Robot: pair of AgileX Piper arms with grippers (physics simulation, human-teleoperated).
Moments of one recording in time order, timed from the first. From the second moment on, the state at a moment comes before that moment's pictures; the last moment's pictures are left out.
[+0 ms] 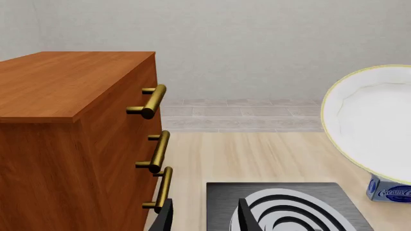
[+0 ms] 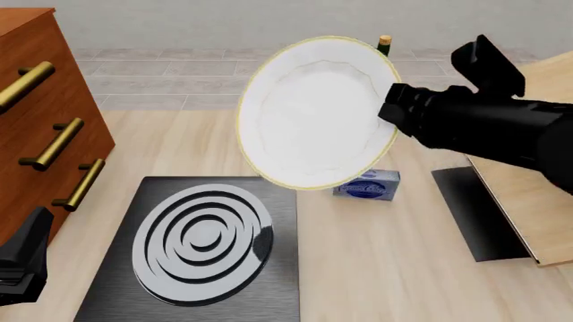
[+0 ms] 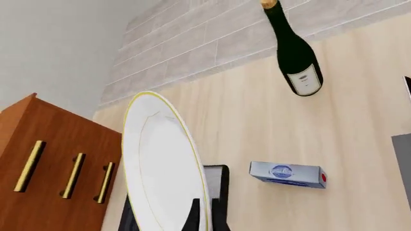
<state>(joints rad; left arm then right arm) 0.00 0.01 0.00 0.00 0.00 0.45 1.15 -0.80 0.16 0.69</state>
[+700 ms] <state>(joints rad) 0.00 0.01 0.00 0.00 0.00 0.48 1.49 -1.03 0.01 0.78</state>
